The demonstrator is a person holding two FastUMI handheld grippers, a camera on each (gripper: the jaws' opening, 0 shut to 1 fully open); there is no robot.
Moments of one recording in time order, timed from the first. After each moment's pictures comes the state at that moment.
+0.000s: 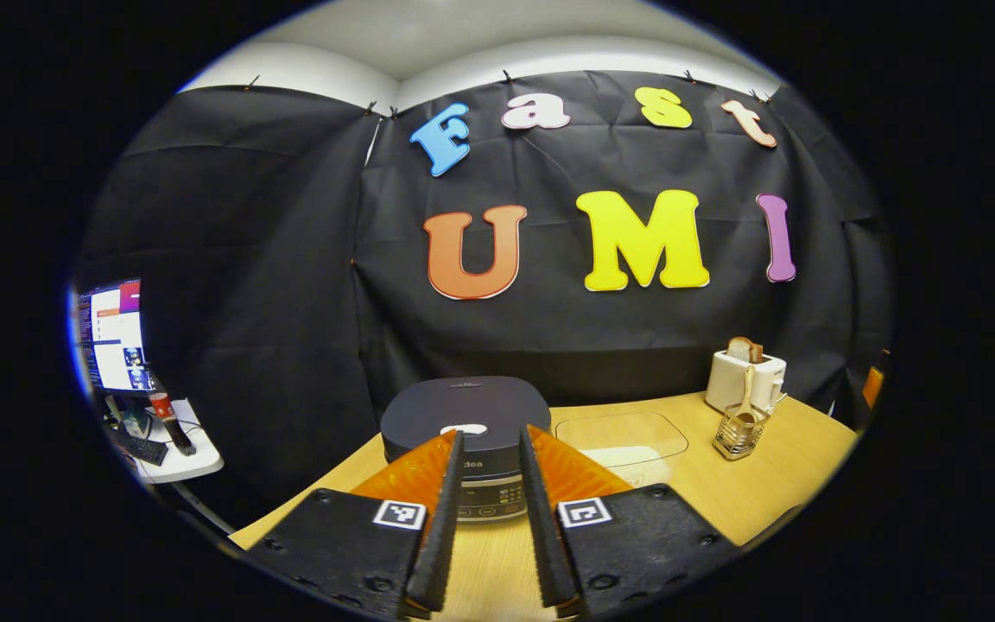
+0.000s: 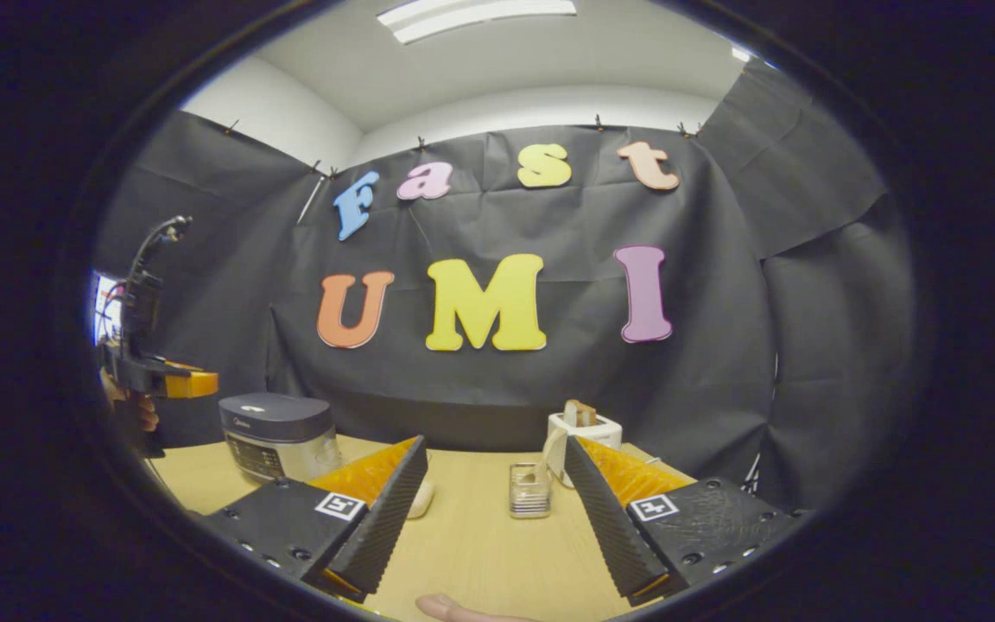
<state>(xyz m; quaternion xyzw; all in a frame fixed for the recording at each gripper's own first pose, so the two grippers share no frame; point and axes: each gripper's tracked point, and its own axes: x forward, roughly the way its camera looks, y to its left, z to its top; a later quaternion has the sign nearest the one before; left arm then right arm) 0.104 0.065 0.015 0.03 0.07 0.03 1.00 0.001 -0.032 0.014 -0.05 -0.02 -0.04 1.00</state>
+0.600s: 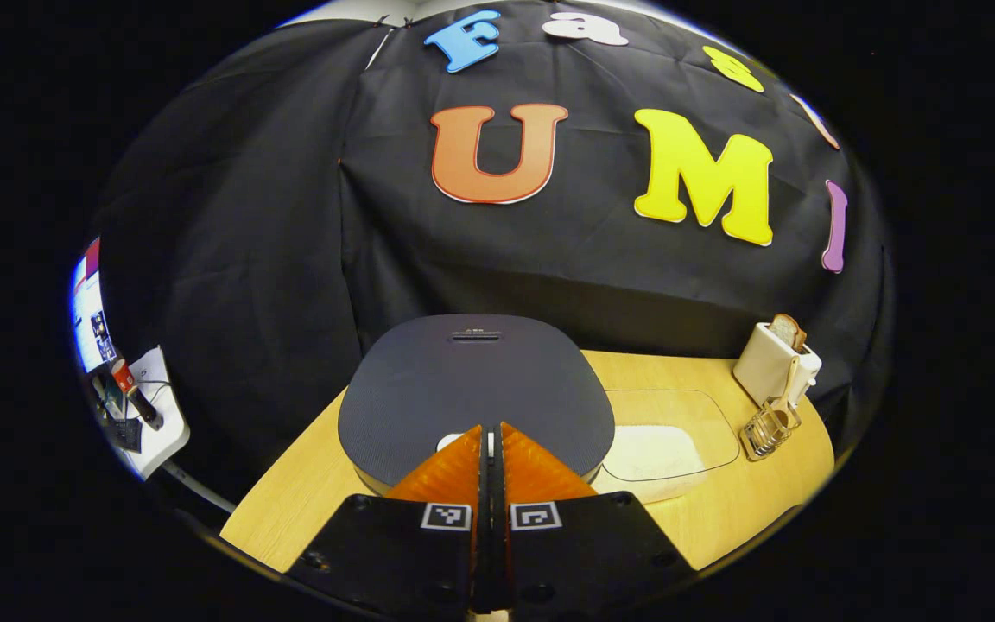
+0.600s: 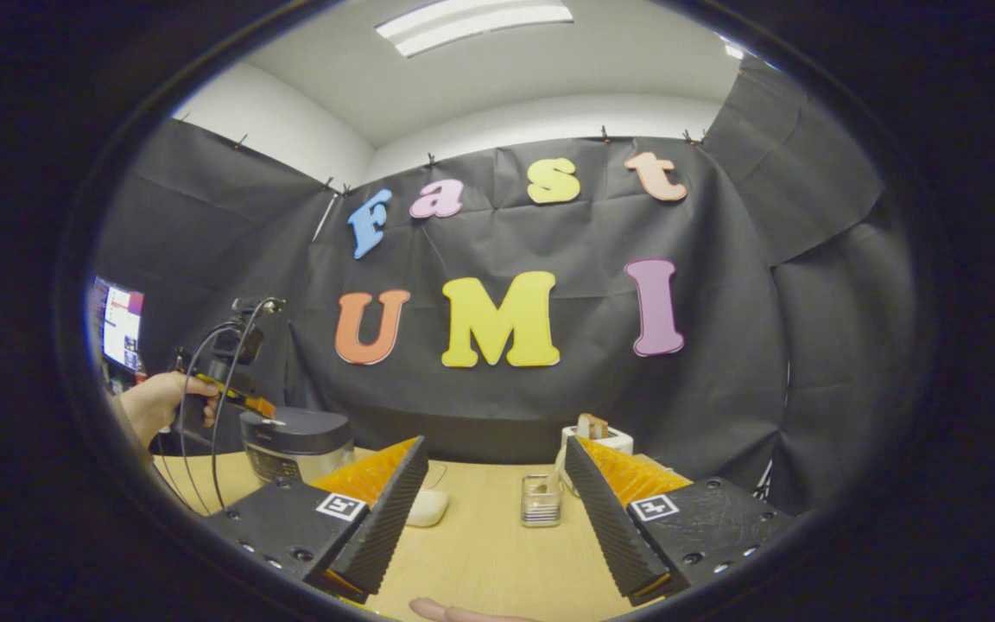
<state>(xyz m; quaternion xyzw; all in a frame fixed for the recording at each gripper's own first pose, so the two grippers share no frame) 0.204 0.089 -0.040 -0.03 0.23 0.03 0.97 -0.011 -0.026 0.027 -0.06 -0.04 -0.02 1.00</state>
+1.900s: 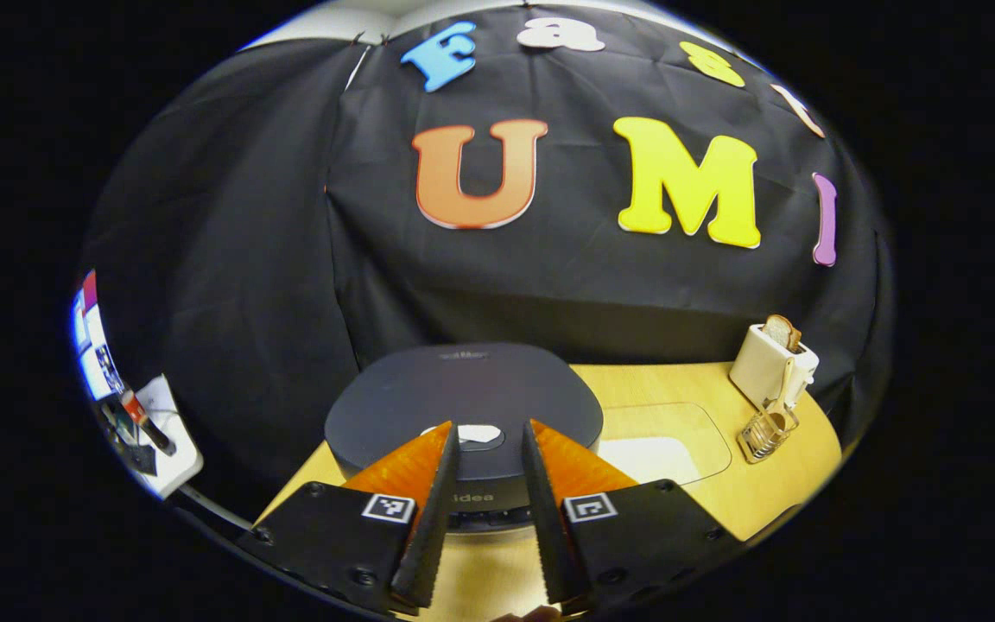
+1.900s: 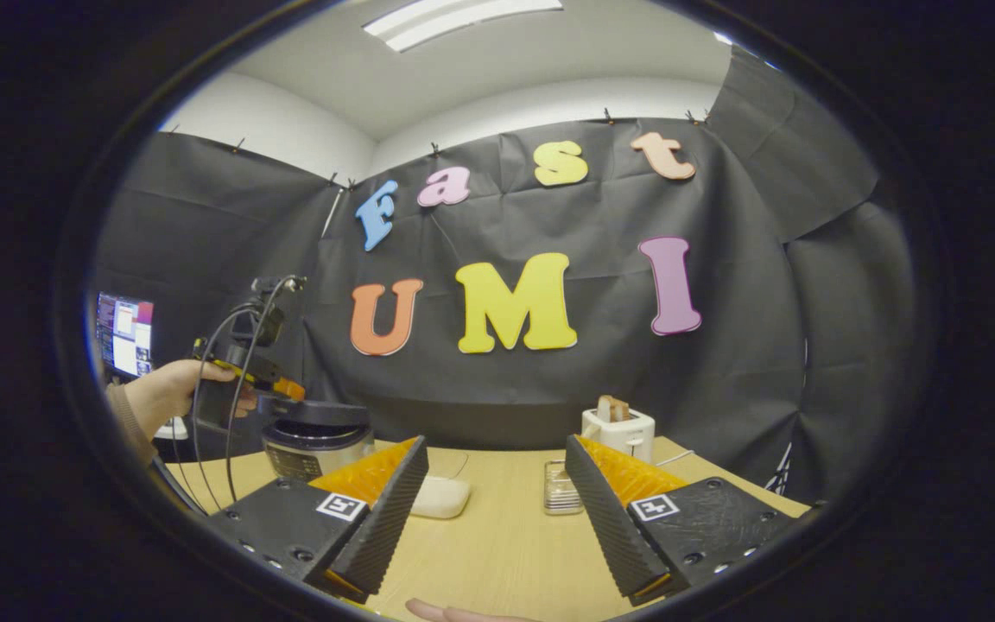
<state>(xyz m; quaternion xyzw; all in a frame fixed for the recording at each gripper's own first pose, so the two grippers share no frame) 0.203 0.092 0.017 0.03 0.18 0.04 0.98 -0.004 -0.012 0.009 -0.04 0.00 0.01 1.00</state>
